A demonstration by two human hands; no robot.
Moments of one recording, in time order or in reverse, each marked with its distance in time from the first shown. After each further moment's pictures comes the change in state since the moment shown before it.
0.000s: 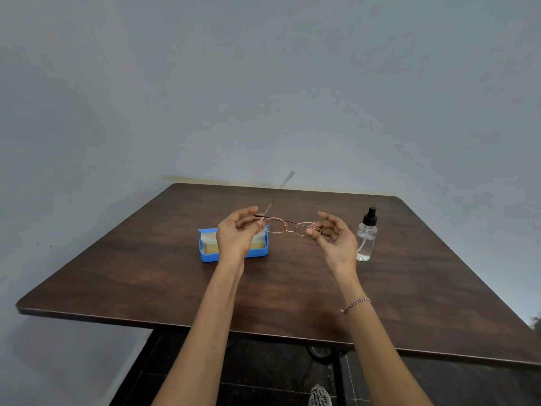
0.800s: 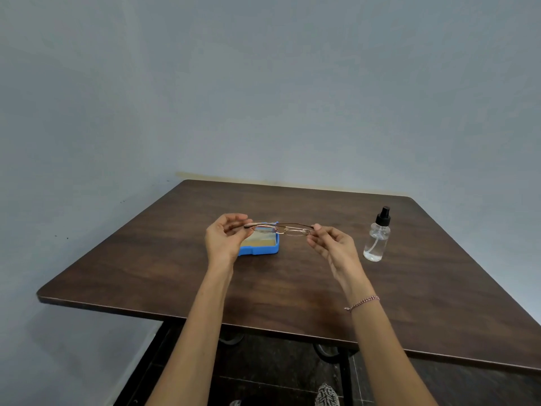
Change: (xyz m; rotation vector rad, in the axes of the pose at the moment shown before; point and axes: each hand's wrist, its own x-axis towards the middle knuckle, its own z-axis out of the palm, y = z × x) left_hand 0.001 -0.005 -0.040 0.037 0.111 0.053; right_hand 0.002 0.006 0.015 0.334 -0.093 0.398
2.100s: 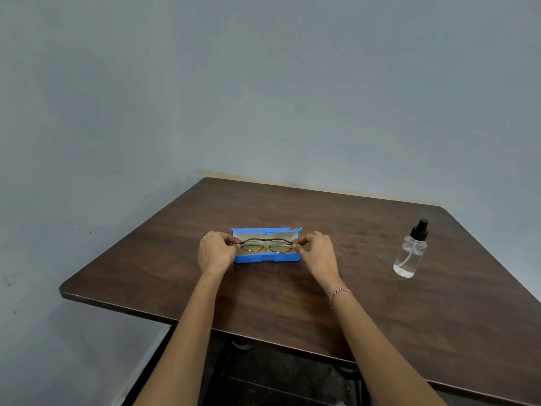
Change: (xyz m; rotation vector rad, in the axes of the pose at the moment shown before) left_hand 0.059 -0.038 -0.053 0.910 0.053 -0.124; right_hand 0.046 0.051 0.060 -1.238 -0.031 -0.289
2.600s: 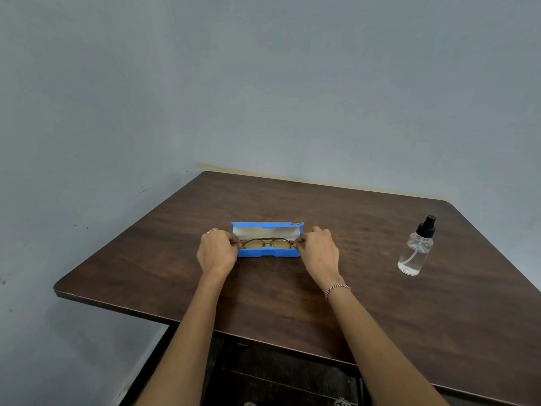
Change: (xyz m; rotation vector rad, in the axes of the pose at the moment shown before) left_hand 0.002 -0.002 0.010 0.298 0.053 0.092; right_hand 0.000 -0.010 0.004 -0.338 0.008 -0.025
